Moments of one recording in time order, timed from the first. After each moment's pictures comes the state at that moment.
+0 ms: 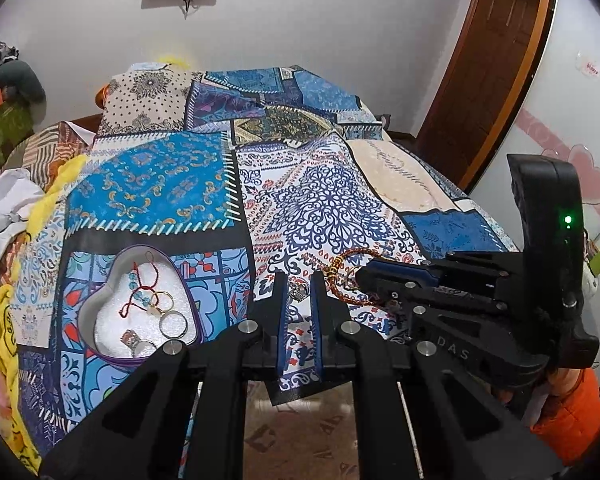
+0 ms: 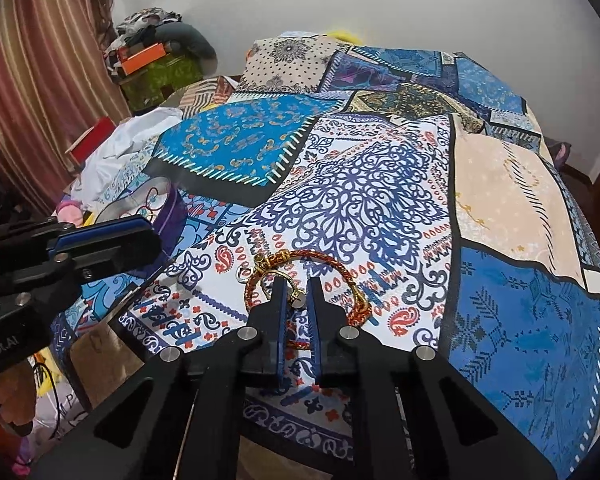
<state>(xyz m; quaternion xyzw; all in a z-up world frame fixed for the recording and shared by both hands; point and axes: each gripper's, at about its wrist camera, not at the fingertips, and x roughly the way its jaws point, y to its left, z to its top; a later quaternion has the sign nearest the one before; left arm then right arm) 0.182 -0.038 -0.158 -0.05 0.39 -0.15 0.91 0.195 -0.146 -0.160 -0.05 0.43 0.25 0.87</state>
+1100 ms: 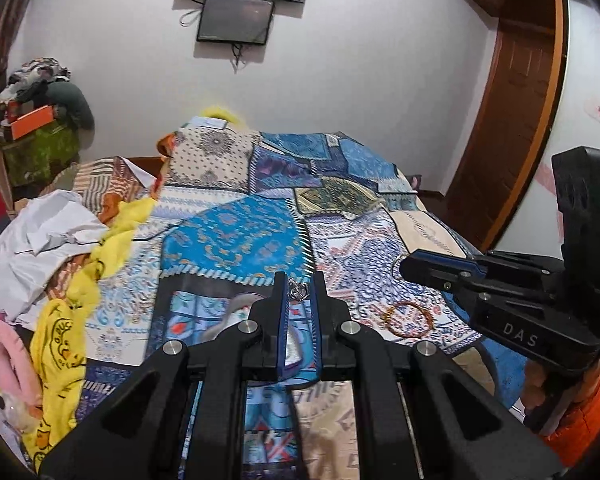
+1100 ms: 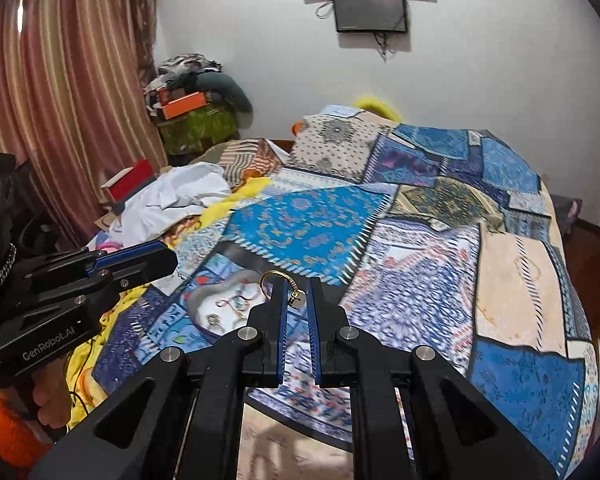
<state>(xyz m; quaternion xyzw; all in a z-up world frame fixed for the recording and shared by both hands) 0.141 0.046 -0.101 -0.08 0.30 -0.08 0.95 0.170 -0.088 -0.079 -0.05 0.34 0.30 0.89</state>
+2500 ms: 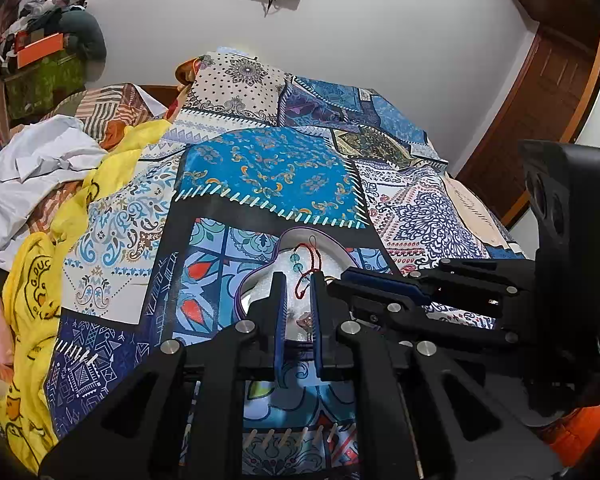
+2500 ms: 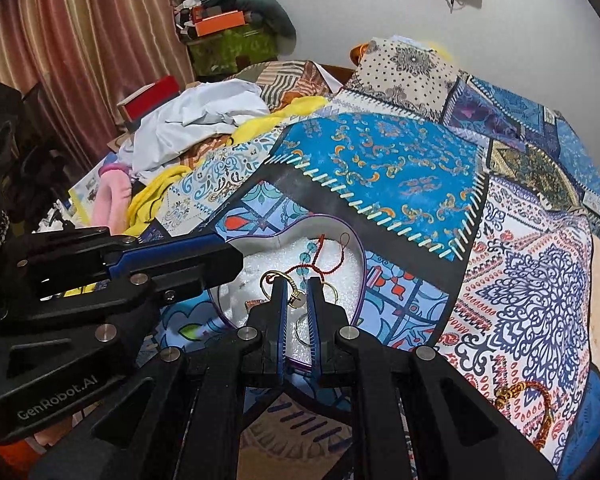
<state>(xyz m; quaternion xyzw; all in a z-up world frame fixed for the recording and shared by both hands) 0.174 0.092 -0.185 -0.14 0.38 -0.07 0.91 0.190 0.008 -0.160 -0.13 0.42 0.34 0.83</state>
